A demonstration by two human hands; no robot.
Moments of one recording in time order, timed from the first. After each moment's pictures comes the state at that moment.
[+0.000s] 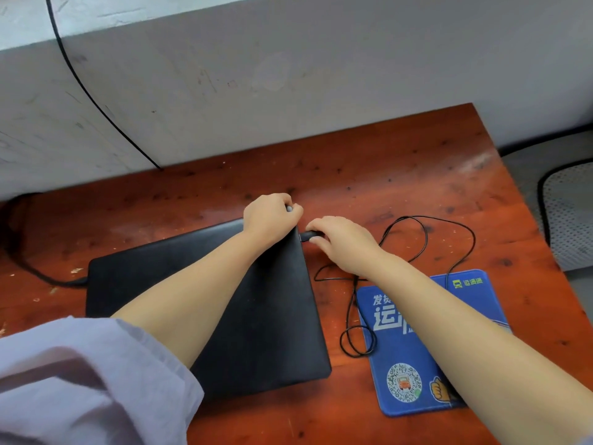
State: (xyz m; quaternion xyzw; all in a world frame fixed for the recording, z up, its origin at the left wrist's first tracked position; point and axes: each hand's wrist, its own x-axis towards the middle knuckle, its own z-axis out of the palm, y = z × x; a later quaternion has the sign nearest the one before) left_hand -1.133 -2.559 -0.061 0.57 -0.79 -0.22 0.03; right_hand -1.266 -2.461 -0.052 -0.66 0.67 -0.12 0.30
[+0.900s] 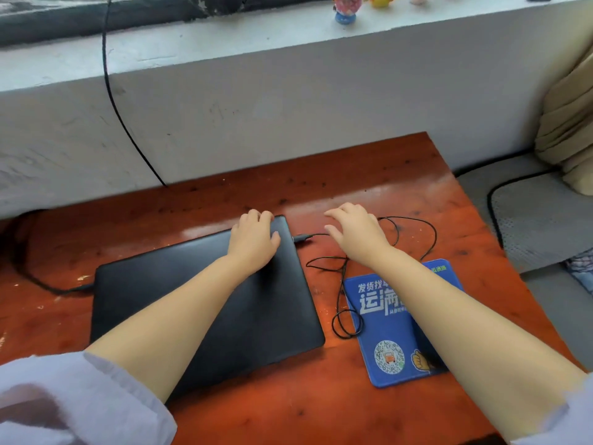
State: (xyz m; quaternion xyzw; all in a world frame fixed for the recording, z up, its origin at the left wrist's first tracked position) left_hand -1.088 -2.518 -0.037 0.51 -0.84 -0.16 0.01; right_hand -1.283 -2.434 -0.024 -0.63 0.76 -0.11 0.14
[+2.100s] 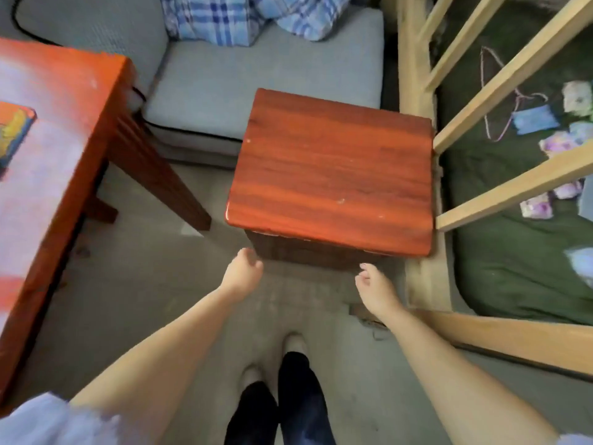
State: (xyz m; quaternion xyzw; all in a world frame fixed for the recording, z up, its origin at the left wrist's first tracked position) left_hand -1.135 -1.962 -0.234 0.20 -0.86 -0.36 -0.30; right_hand -1.082 -1.709 -0.235 0.28 0.85 -0.37 0.25
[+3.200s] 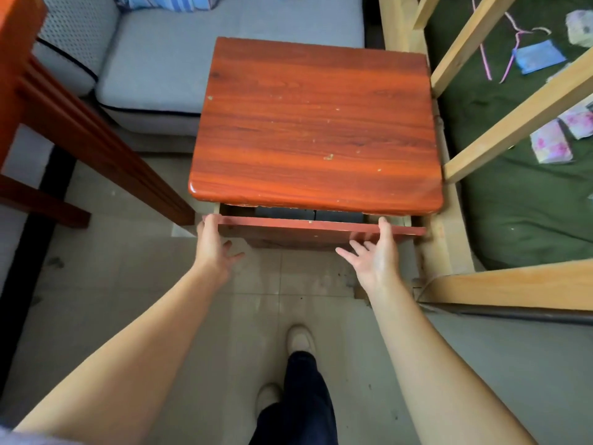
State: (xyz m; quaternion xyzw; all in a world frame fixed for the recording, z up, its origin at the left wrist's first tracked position) left_hand -1.152 -1.964 -0.305 0.41 -0.53 -0.72 -0.18; right_hand -1.091 -1.714 -0.296 0.51 0.31 -0.80 -0.02
